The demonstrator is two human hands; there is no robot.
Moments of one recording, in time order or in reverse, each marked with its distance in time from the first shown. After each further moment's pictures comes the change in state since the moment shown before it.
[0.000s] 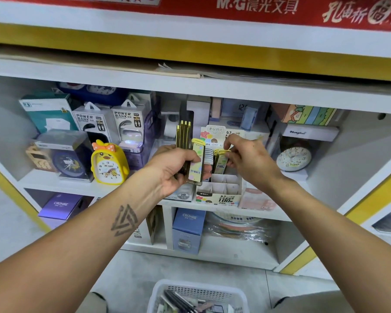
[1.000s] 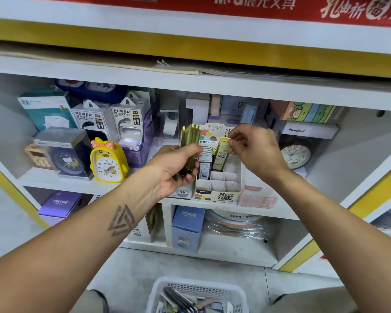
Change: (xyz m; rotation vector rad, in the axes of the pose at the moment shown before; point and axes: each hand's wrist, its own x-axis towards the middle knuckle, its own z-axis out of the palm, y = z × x) left_hand -0.005 -0.001 0.003 0.052 0.026 -0.032; right_hand 0.005 -0.005 -0.012 0.186 0.184 0.030
